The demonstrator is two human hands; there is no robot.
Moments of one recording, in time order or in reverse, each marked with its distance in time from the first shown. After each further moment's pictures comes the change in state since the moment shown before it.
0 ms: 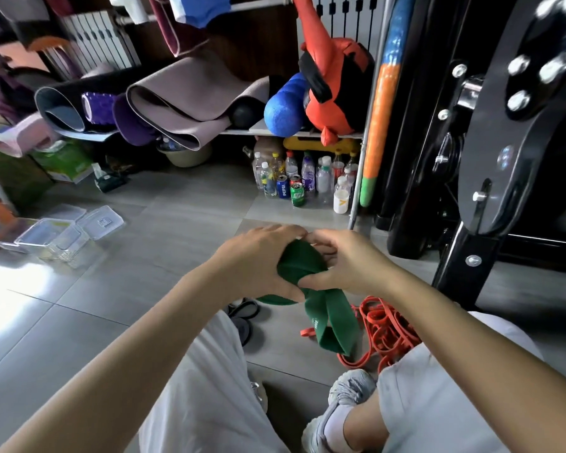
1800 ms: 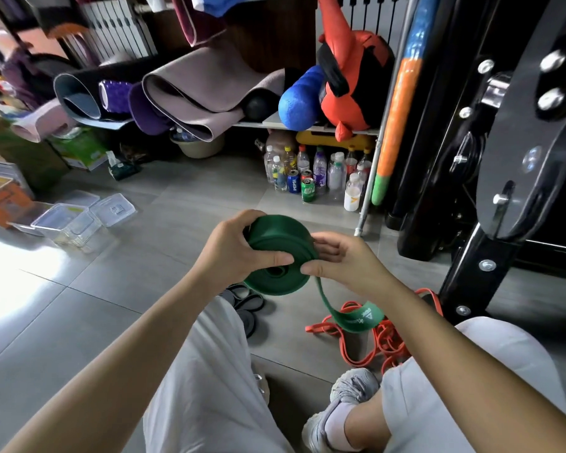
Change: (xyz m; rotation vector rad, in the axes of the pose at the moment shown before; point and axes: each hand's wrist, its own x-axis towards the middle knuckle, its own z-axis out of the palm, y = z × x) left_hand -0.014 -0.032 0.012 -0.658 0.411 -0.230; right_hand 0.016 0.033 0.026 0.483 0.038 -0.012
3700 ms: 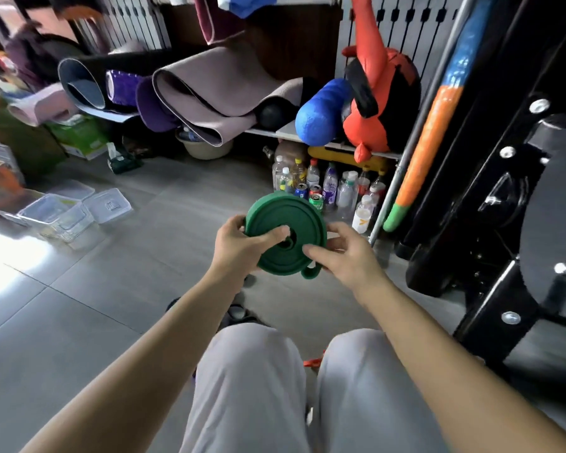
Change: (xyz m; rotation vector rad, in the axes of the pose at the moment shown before) left_hand 0.086 -0.040 0.006 -0.524 0.261 -0.365; right_hand 0.095 -0.006 0.007 -0.134 0.306 0.135
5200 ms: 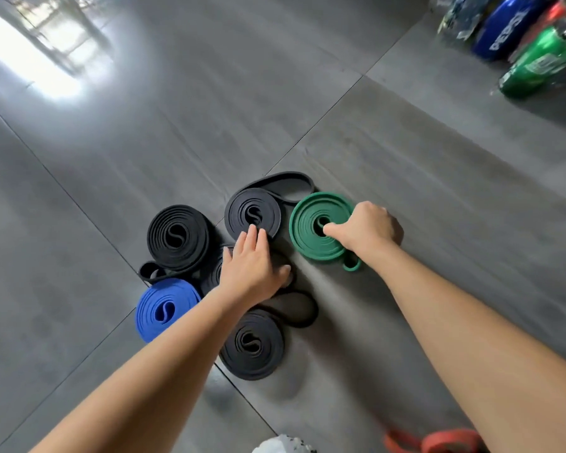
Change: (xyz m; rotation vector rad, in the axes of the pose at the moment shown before) left_hand 0.263 -0.446 -0.054 1.213 -0.218 -0.418; right_hand 0.312 0.383 0.209 -1.131 -0.342 0.397
